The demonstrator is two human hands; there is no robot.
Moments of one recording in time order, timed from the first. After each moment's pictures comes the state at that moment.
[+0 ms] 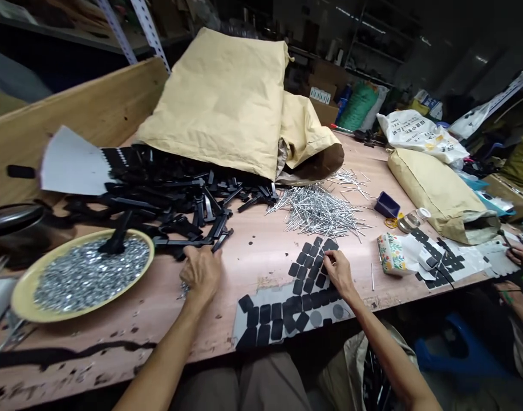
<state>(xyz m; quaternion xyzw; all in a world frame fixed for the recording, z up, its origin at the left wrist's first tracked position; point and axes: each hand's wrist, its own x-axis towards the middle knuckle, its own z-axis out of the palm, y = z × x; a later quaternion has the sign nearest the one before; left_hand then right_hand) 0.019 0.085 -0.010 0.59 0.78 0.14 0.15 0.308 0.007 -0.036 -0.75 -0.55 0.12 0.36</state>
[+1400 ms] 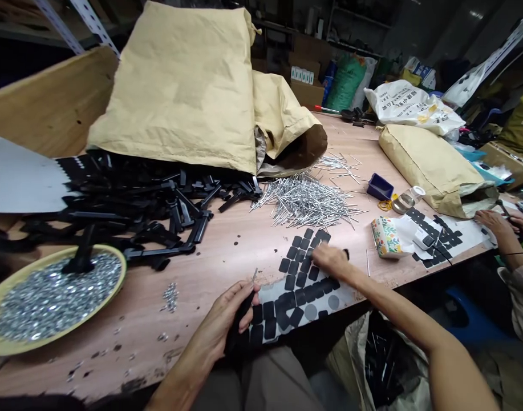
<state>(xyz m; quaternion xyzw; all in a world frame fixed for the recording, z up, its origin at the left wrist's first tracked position) 0.059 0.002 0.024 0.32 0.51 0.26 0.75 0.332 0.011 -0.034 -0.53 -0.85 -0.03 0.07</state>
